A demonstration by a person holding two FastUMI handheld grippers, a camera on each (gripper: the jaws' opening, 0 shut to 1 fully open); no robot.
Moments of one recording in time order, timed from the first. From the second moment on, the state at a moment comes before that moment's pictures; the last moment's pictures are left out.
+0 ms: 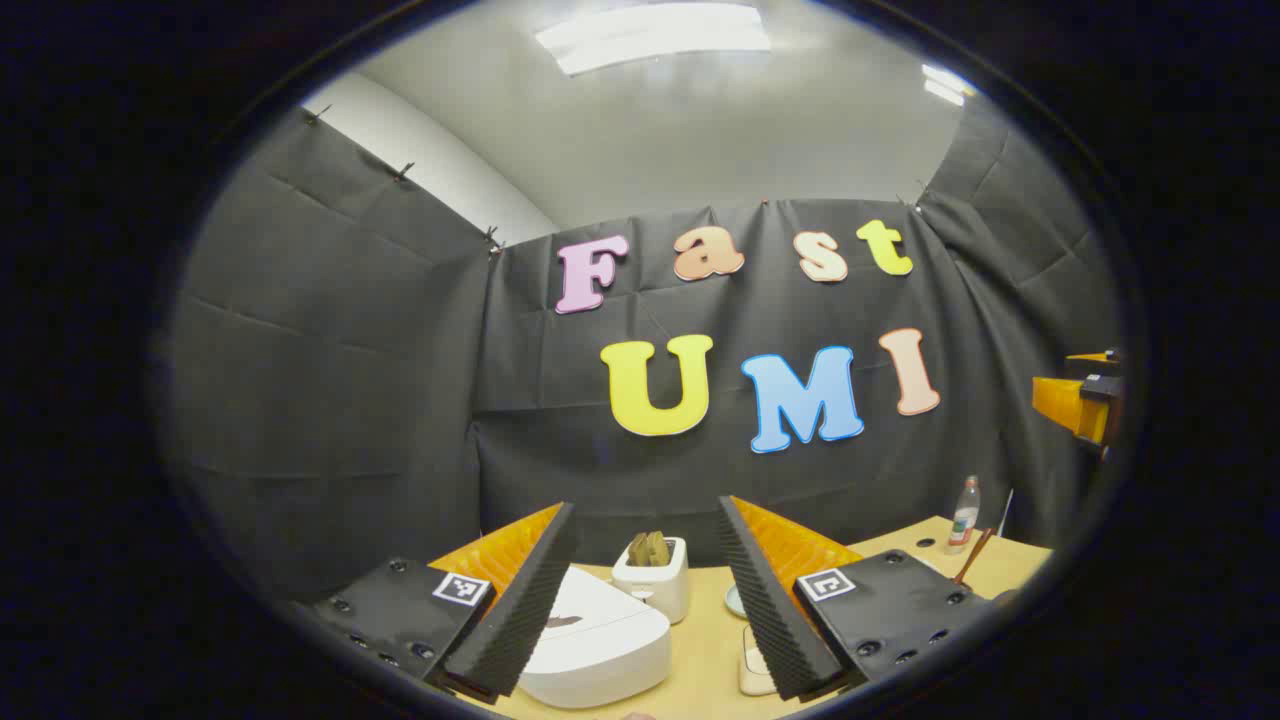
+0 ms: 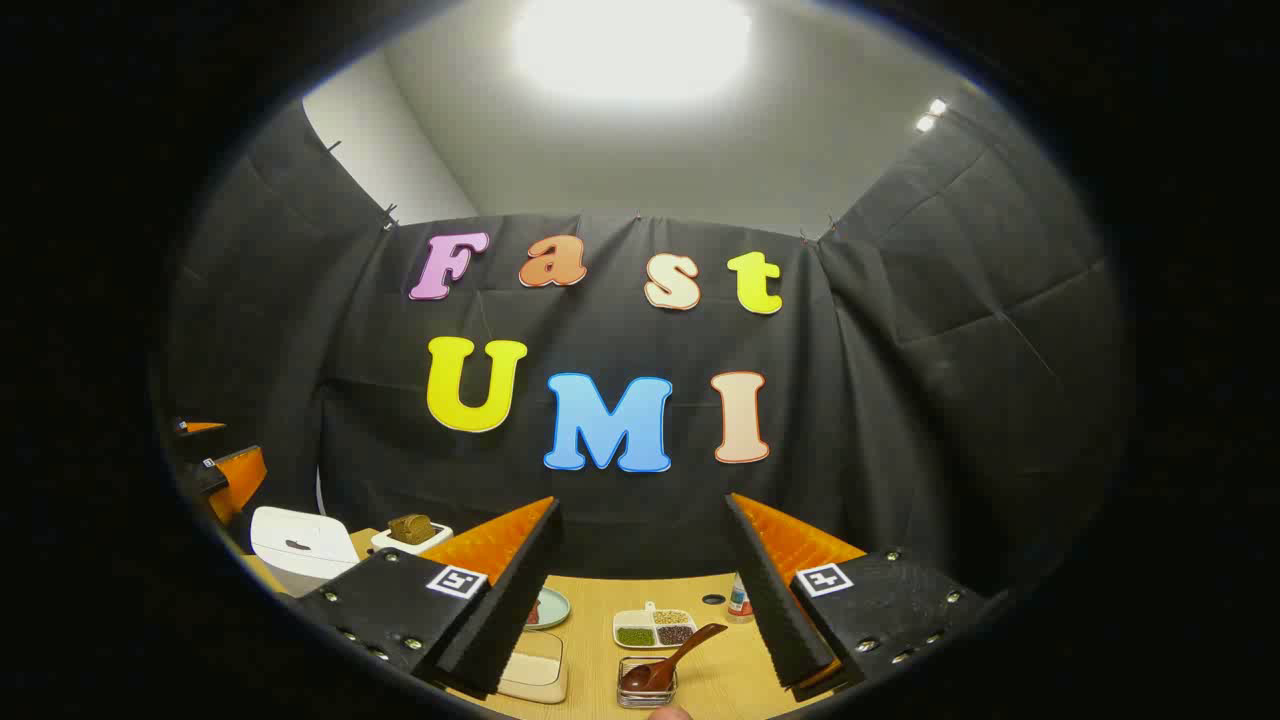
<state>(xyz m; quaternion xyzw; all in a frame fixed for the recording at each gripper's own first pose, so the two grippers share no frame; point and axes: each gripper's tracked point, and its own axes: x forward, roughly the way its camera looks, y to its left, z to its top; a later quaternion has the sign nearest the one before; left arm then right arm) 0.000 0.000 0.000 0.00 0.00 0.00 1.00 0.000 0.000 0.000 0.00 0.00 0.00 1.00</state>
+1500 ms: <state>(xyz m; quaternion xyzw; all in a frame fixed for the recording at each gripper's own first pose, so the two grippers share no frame) 0.008 0.011 0.003 0.00 -0.01 0.01 1.00 0.009 0.009 -0.007 -0.01 0.00 0.01 1.00</state>
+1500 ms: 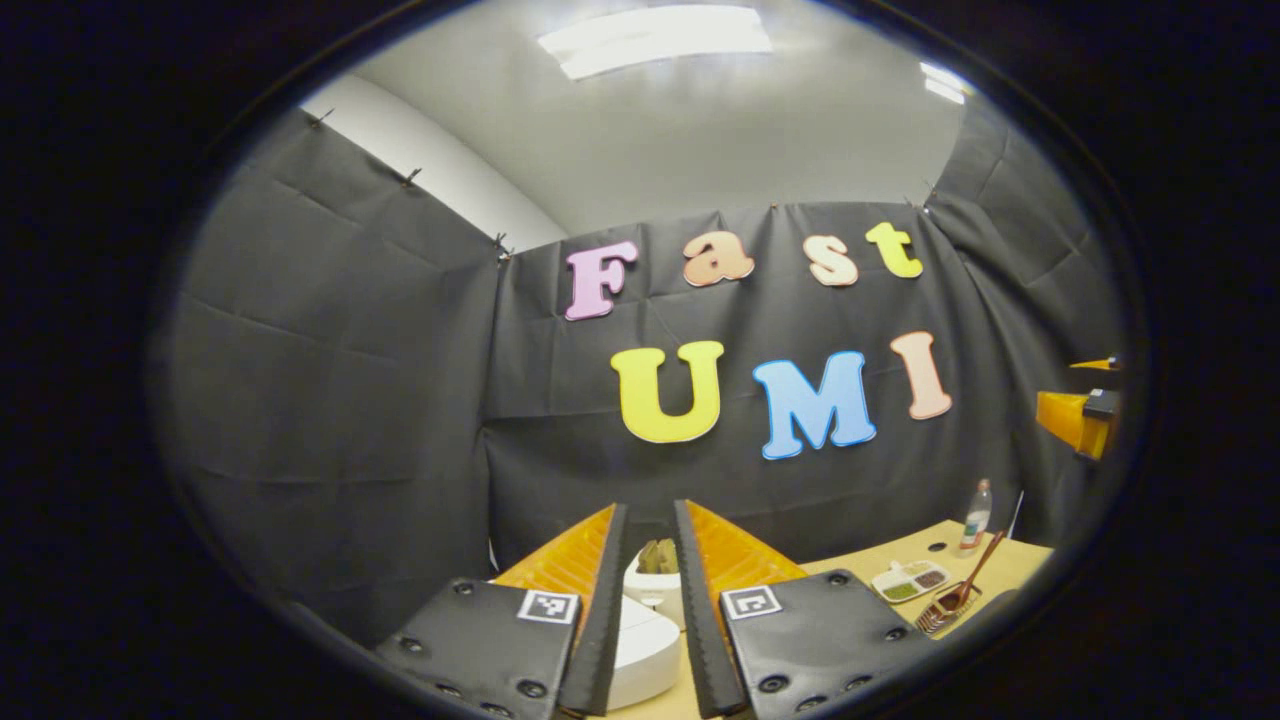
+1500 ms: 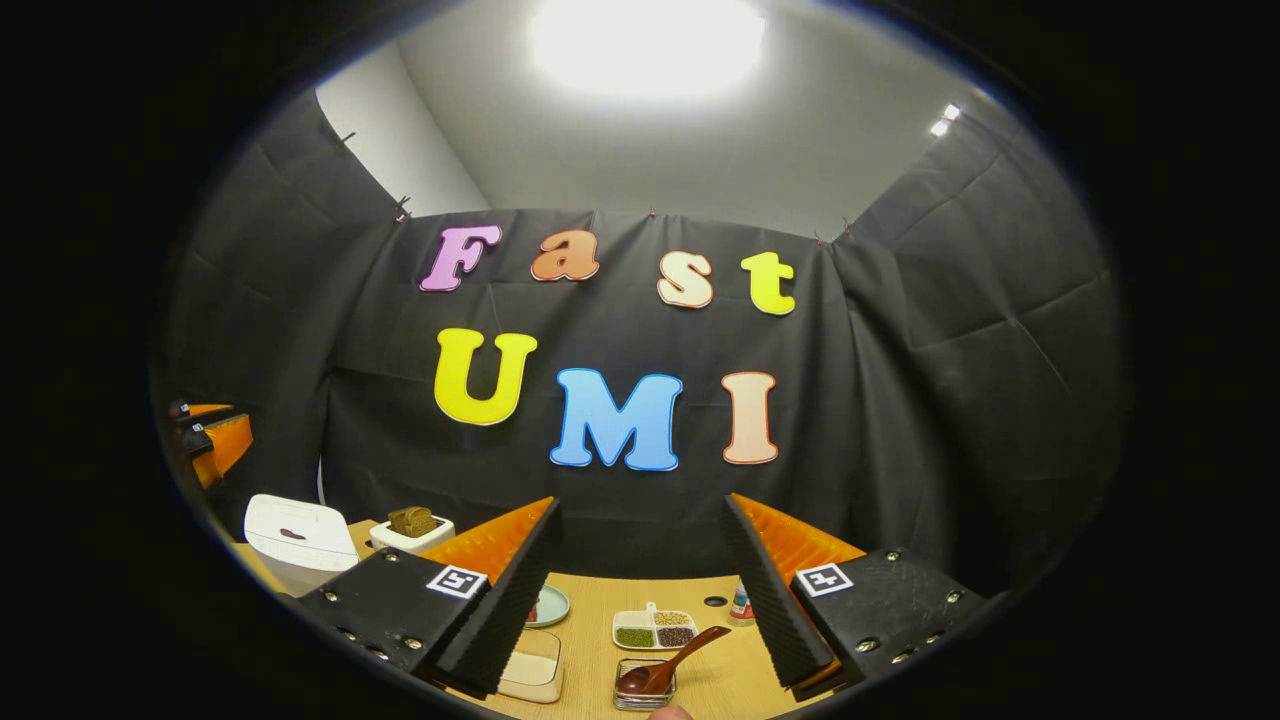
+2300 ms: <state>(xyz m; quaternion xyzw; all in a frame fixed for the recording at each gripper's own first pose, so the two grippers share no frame) 0.040 0.046 -0.031 0.00 0.03 0.04 1.00 0.003 0.006 -0.007 -0.02 0.00 0.00 1.00</state>
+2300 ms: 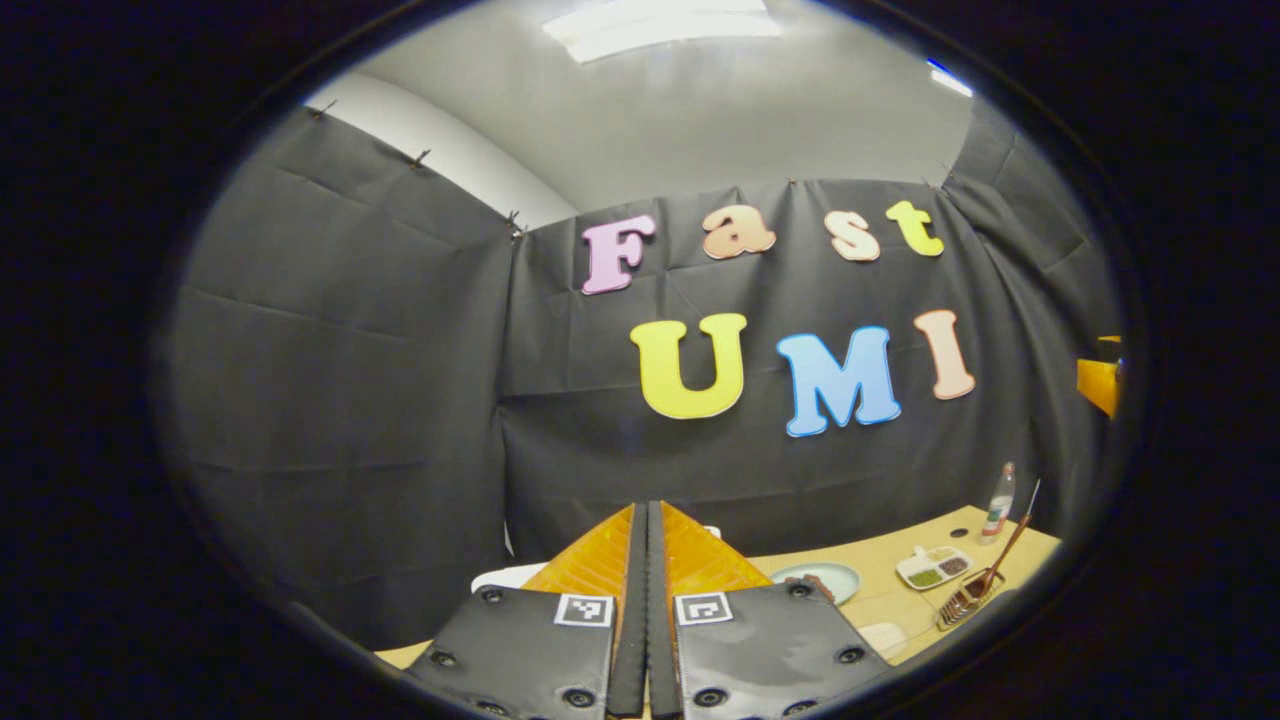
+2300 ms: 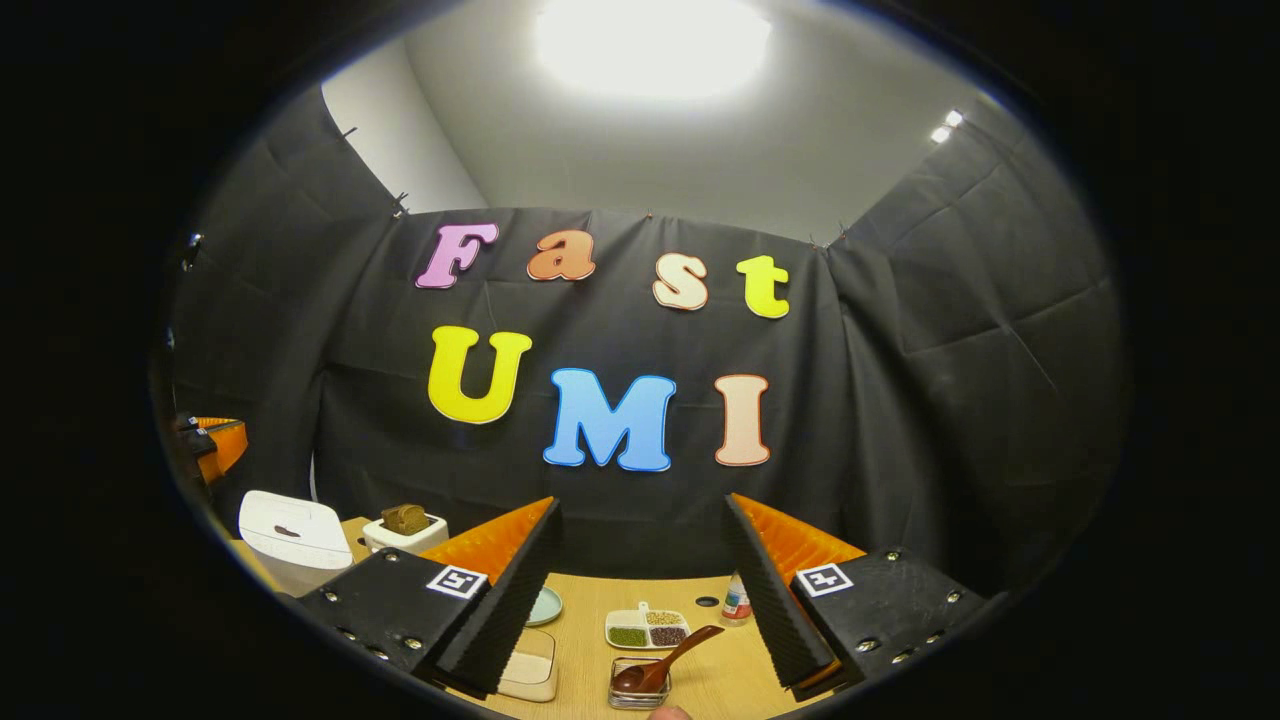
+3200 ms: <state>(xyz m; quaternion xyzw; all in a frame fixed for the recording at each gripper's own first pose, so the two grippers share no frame) 0.115 0.119 -0.210 -0.08 0.22 0.04 0.97 -0.027 -0.015 -0.024 -0.05 0.04 -0.06 1.00</state>
